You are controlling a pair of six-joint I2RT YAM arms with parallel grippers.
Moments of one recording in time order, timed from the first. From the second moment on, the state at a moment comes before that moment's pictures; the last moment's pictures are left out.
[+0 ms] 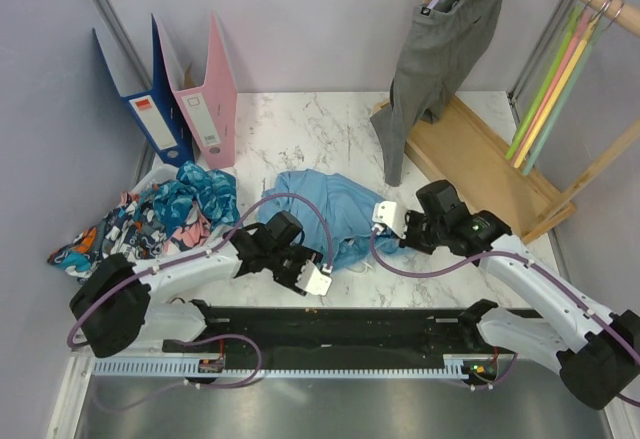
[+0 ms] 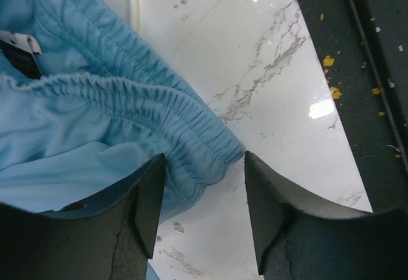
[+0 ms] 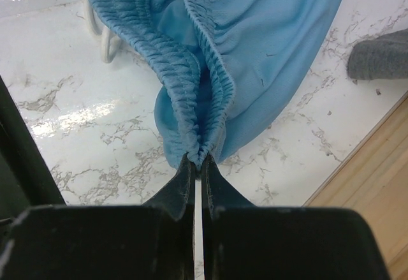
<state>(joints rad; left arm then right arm) -0.85 1.23 0.62 -0.43 0.44 1.15 0.57 1.00 0.80 -0.74 -0.22 -0.74</state>
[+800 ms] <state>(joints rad) -0.61 1.18 0.61 -0.48 0.28 0.90 0.58 1.19 0.72 -0.58 -0.23 -0.84</state>
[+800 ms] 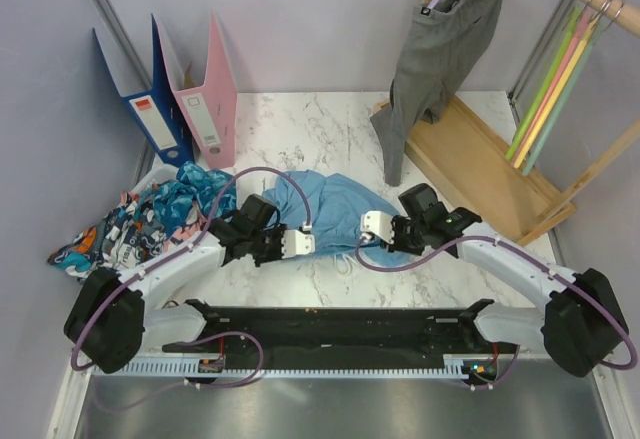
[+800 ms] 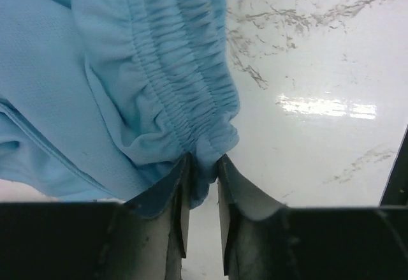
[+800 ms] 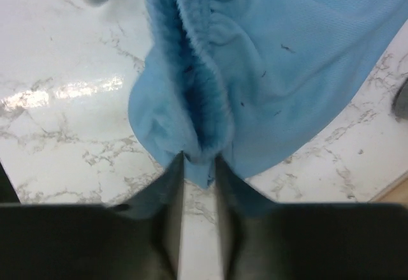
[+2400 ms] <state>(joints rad) -1.02 2.18 2.35 -0.07 0.61 -0.22 0.24 0.87 1.84 -0.53 0.26 0.17</state>
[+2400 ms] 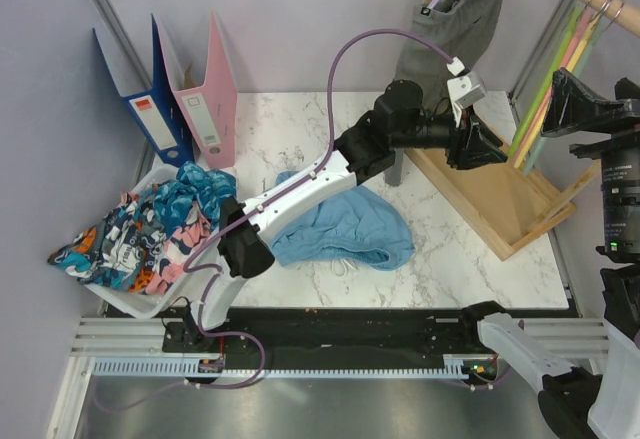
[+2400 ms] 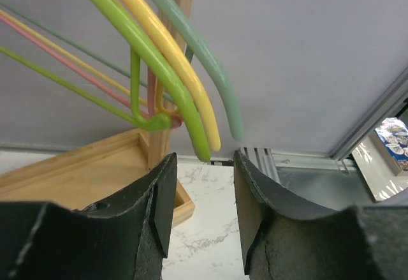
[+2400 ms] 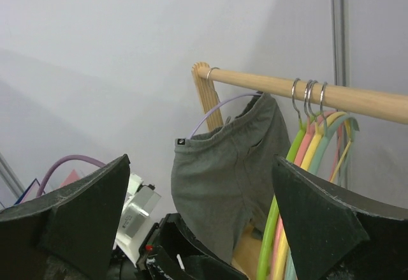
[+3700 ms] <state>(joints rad) -1.04 2.23 2.35 0.05 0.45 -0.24 0.22 0.91 1.95 -0.49 0.27 0.14</state>
